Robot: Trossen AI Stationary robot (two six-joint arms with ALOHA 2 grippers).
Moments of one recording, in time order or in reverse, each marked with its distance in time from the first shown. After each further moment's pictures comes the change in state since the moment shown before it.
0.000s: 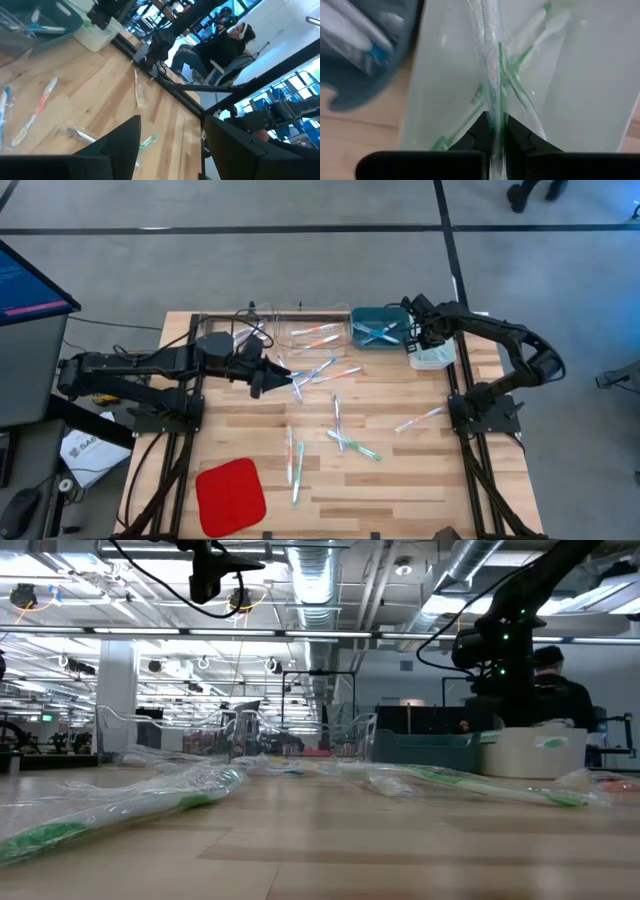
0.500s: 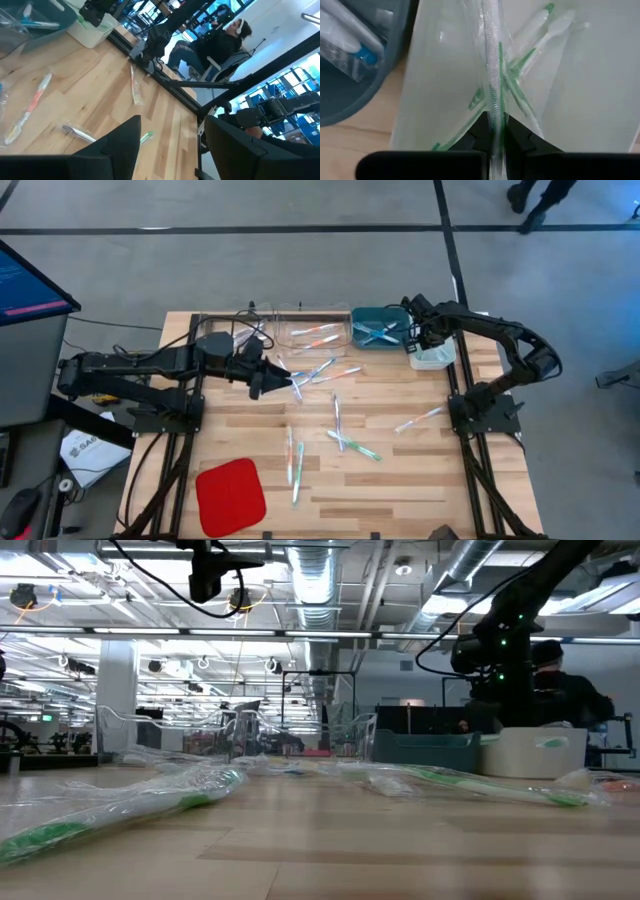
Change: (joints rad) left arm 0.000 0.000 0.000 -0.002 0.026 -0.001; right arm -0.009 0.035 0.000 0.017 0.004 -0.030
